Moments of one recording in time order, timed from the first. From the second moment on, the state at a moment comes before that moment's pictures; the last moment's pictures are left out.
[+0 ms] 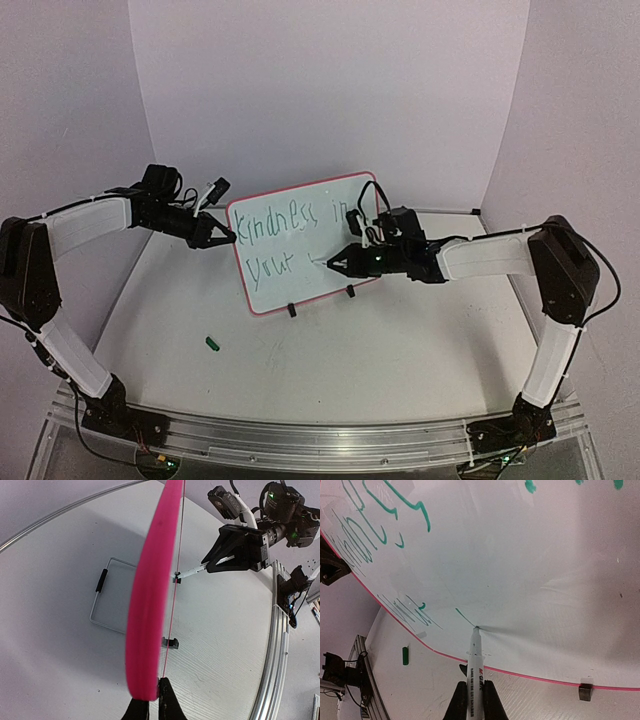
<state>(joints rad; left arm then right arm) -0.26 1.59 1.24 -0.49 0.81 0.31 0.68 1.87 1.16 0.18 -0.37 0.50</state>
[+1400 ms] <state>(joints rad) -0.26 1.59 1.24 -0.49 0.81 0.32 0.68 1.83 1.19 0.15 -0.31 0.49</state>
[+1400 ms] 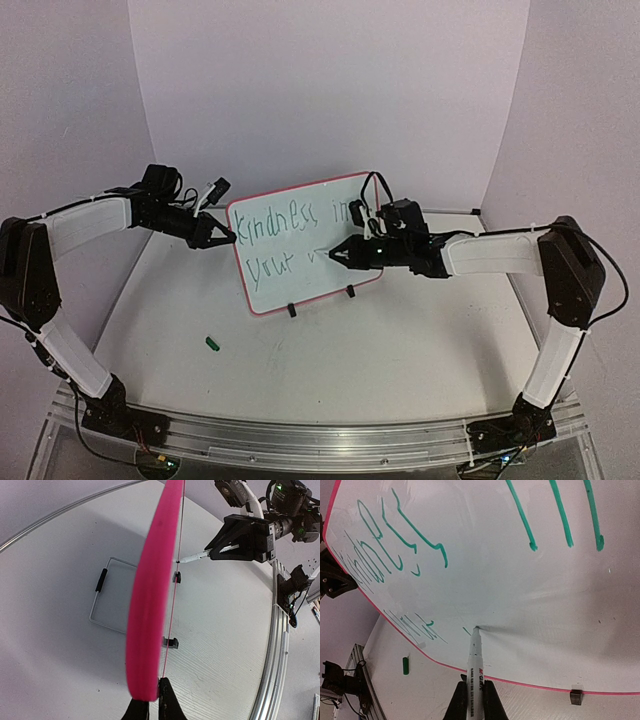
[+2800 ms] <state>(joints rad) -0.26 1.59 1.24 -0.50 0.81 0.32 0.68 1.83 1.18 0.10 -0.28 0.49</state>
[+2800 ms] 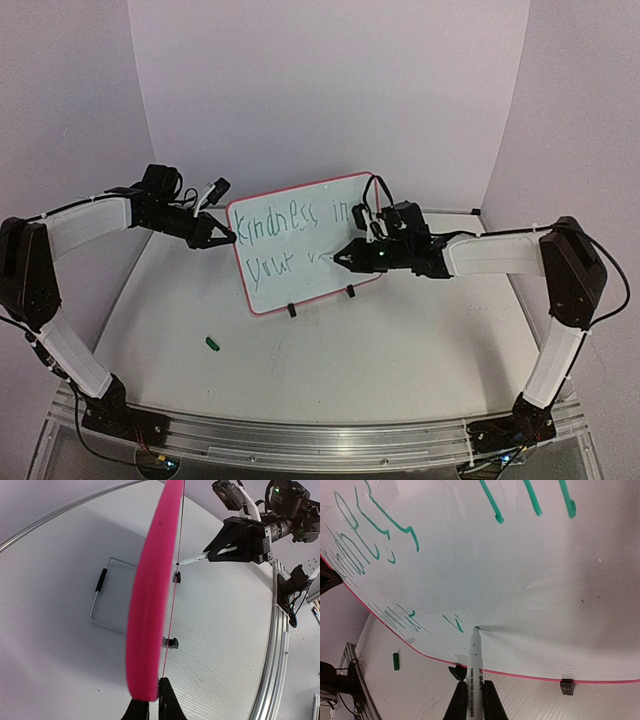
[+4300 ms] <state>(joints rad) -0.26 1.59 1.24 -0.50 0.81 0.32 0.62 1.80 1.16 0.11 -0.35 0.49</state>
